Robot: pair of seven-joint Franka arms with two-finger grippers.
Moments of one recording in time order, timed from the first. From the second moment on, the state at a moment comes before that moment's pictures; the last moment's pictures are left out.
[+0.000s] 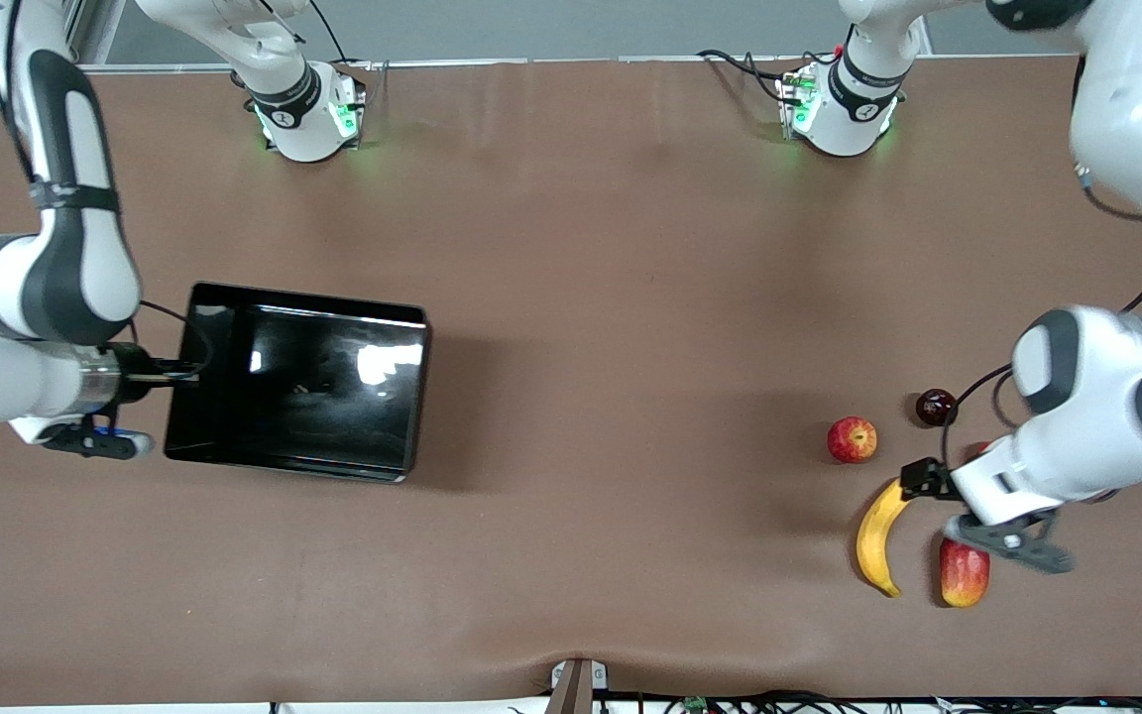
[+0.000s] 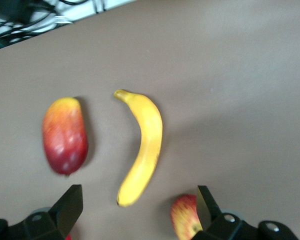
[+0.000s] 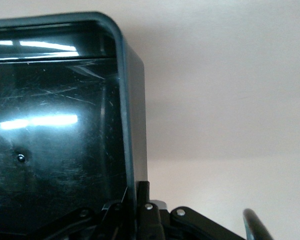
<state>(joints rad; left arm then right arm) 0.27 0.64 -0.44 -1.34 0.22 2.06 0.13 0.05 0.42 -0.15 -1.61 0.14 1.67 -0.01</state>
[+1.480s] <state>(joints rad) 0.31 0.08 -0.33 -1.41 0.06 1.55 -0.06 -0.22 0.46 -0.14 -1.93 0.14 2.08 -0.37</state>
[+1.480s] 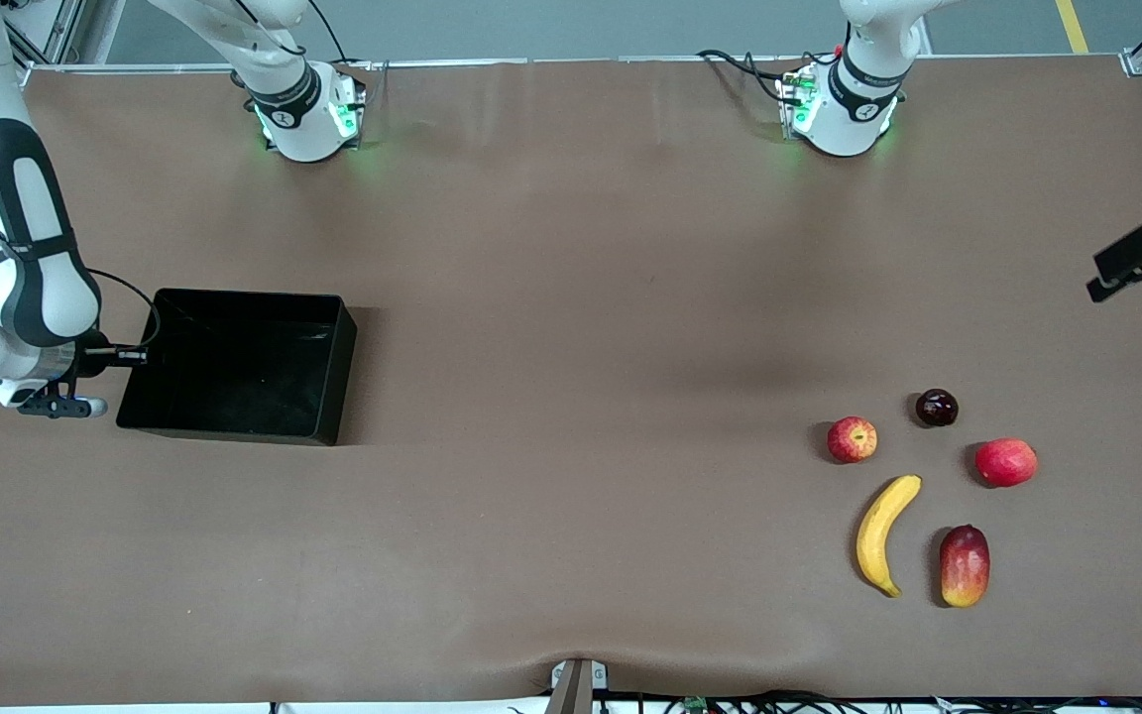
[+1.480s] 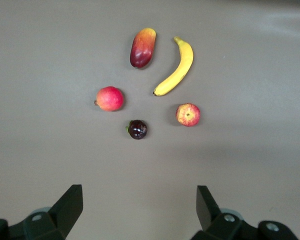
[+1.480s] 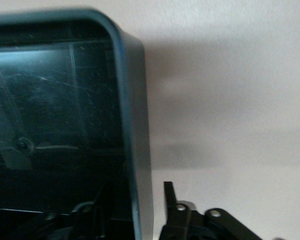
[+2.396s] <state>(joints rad) 0.00 -0.08 -0.02 -1.59 0.05 1.57 -0.06 -0.09 0.49 -0.10 -1.47 0.14 1.97 -0.38</state>
